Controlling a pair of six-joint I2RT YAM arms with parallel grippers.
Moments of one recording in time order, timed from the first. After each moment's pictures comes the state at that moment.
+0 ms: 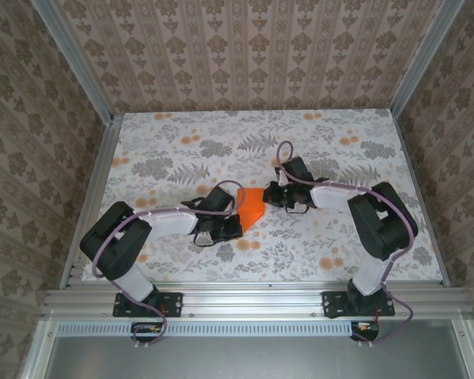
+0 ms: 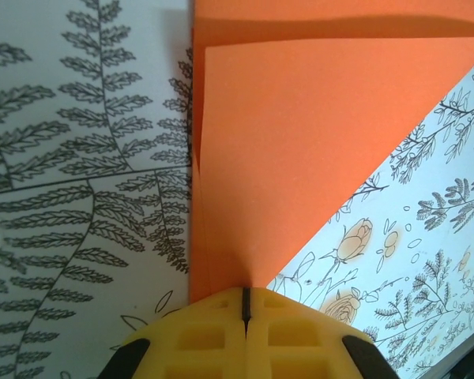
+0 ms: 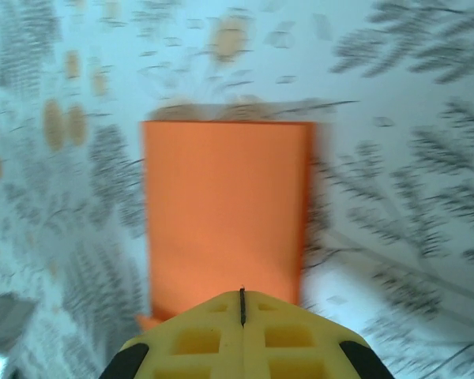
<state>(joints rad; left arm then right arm) -0.79 1.62 0.75 -0.22 0.36 -0.88 0.44 1.74 0.93 -0.09 -0.40 0.69</state>
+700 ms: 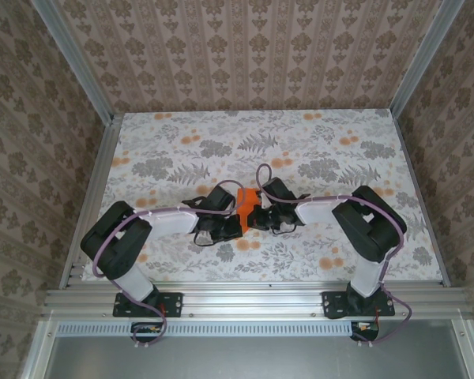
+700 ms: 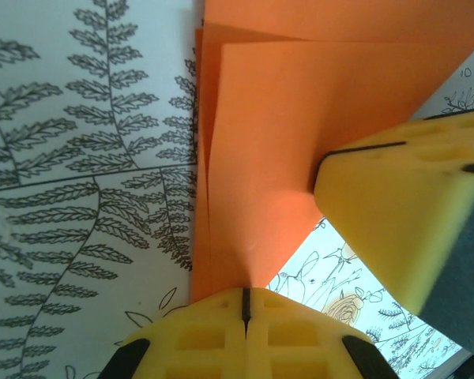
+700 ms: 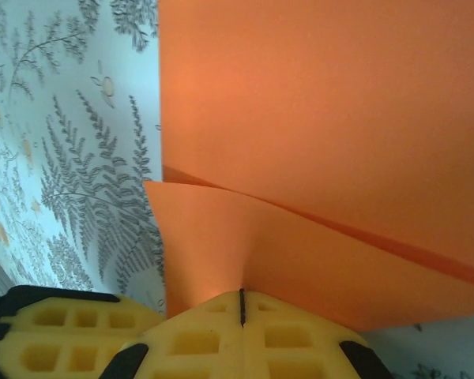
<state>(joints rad) -0.80 1.63 0.76 -0.25 0.35 -0.88 0.63 1.80 0.84 -0.01 -0.45 0.78</state>
